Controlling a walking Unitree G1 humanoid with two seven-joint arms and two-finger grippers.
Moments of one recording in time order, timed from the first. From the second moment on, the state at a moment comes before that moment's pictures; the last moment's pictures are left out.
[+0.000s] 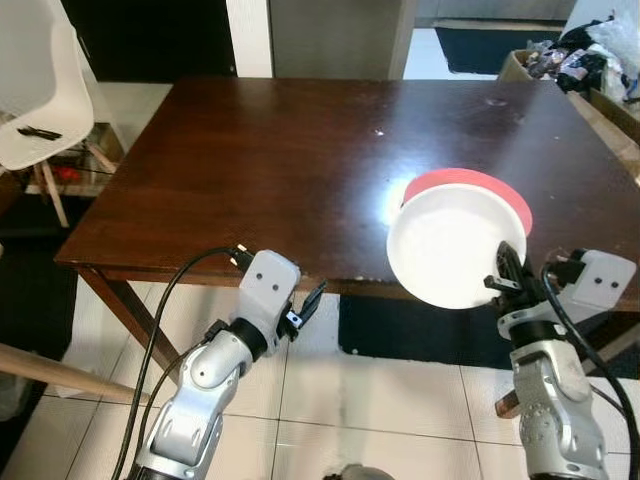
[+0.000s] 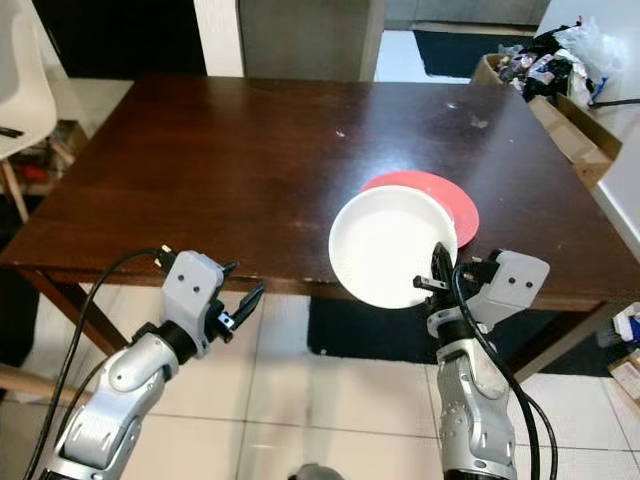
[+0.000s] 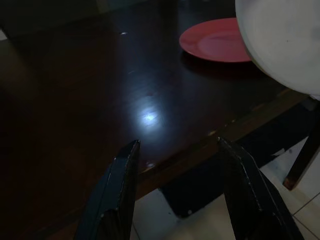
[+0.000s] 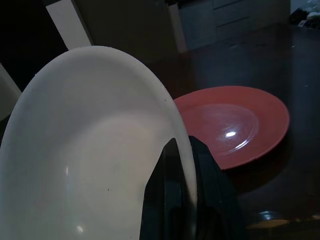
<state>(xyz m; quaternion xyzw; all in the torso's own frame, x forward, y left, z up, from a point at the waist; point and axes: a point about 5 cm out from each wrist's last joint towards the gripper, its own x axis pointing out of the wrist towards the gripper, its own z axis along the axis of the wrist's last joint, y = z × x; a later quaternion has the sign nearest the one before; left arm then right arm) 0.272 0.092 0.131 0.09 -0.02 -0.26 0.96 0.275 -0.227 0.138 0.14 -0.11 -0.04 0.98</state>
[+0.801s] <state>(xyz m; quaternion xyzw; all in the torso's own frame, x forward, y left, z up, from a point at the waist) 0.278 0.092 0.129 0.05 0.00 -0.25 0.97 0.274 -0.229 0.138 0.14 -0.11 -0.04 0.98</state>
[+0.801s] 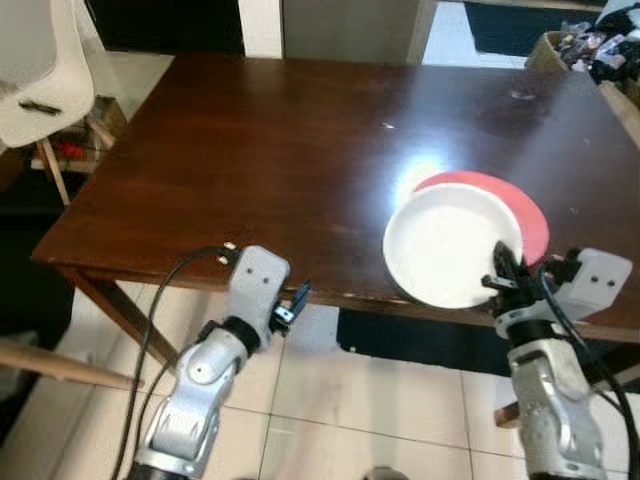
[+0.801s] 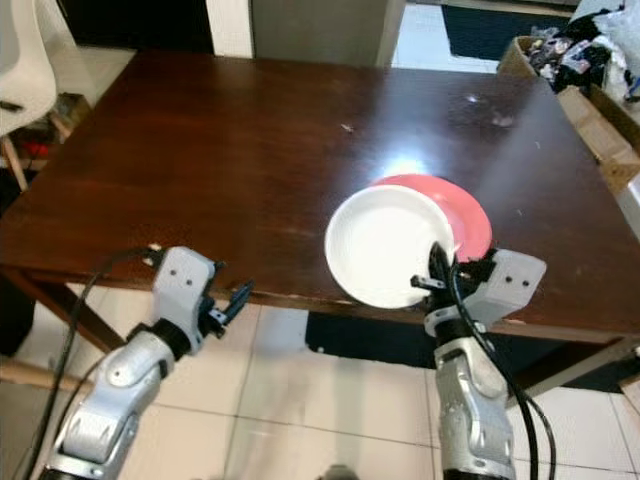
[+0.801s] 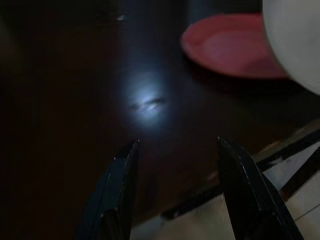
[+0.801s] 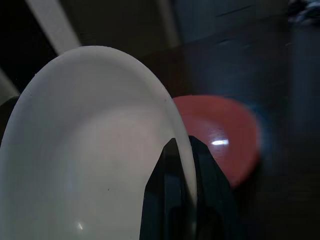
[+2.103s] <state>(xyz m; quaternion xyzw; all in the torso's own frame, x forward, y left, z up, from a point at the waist) 0.288 0.156 0.163 0.29 -0.06 -0.24 0.92 0.397 -0.181 0.188 0.33 0.01 0.09 0.94</state>
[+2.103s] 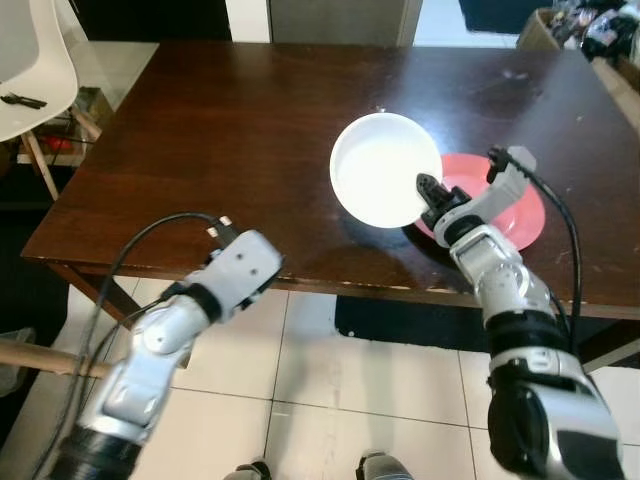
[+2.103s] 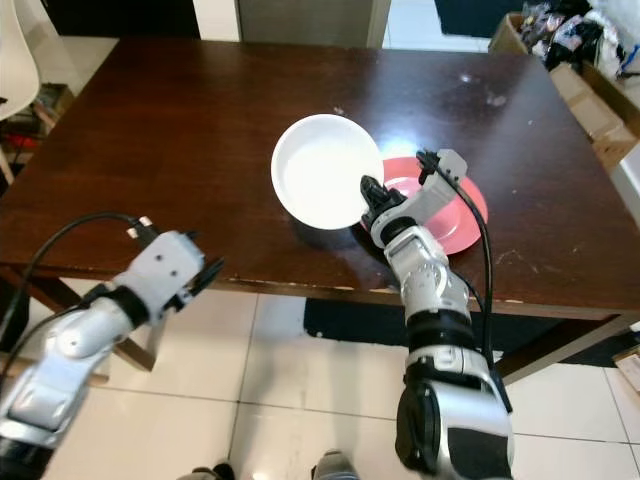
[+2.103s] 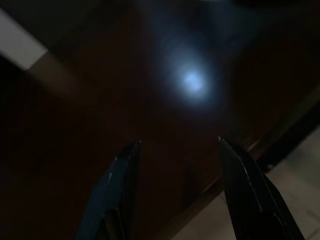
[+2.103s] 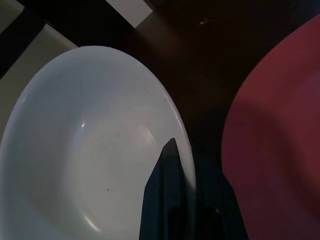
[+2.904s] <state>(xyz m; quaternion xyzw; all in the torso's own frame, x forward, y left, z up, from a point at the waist) 0.266 0.171 0.170 0.30 -0.05 -0.23 0.92 0.408 -0.182 0.183 0.20 0.09 0.09 0.97</state>
